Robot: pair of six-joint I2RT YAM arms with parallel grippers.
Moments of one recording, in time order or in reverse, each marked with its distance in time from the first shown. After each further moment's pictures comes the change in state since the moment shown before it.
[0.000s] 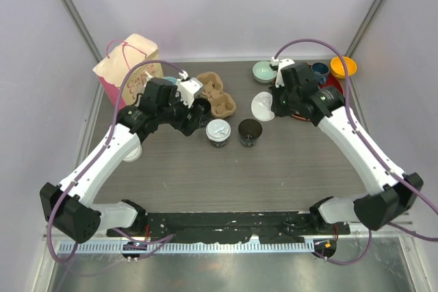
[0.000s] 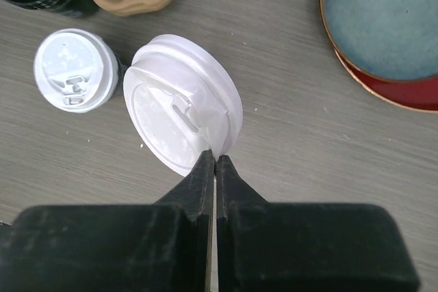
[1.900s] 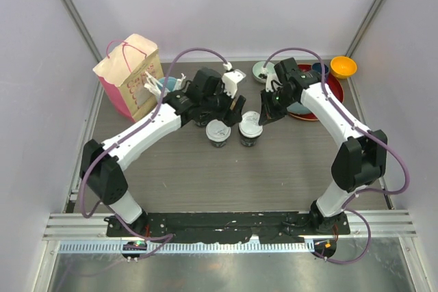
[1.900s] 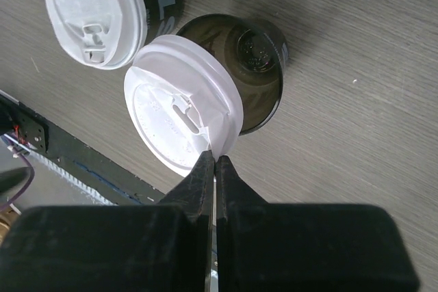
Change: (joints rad) left arm -0.209 0.335 0.234 0.157 0.002 -0.201; right arm -0.158 0.390 0.112 -0.157 -0.472 -0.038
